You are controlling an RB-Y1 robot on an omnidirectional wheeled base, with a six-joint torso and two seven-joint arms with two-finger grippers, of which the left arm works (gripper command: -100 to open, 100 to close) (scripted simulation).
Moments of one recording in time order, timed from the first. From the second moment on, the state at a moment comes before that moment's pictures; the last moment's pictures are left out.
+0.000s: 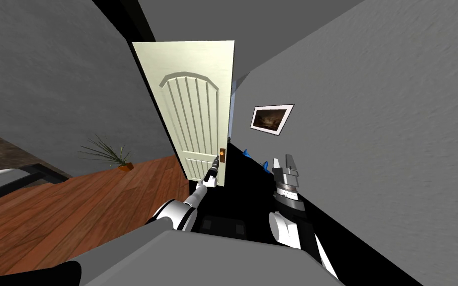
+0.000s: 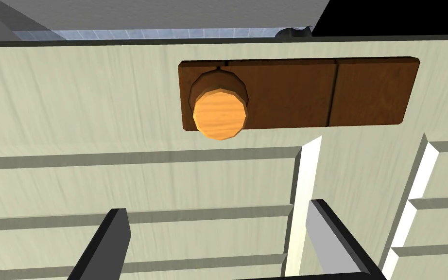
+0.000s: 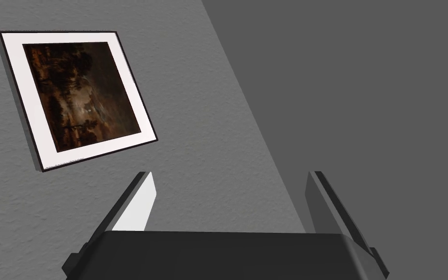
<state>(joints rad) -0.50 -0.03 0.02 -0.63 0.25 -0.48 -0.22</state>
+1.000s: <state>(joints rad) -0.51 0.01 0.02 -0.61 0.26 -0.51 -0.22</state>
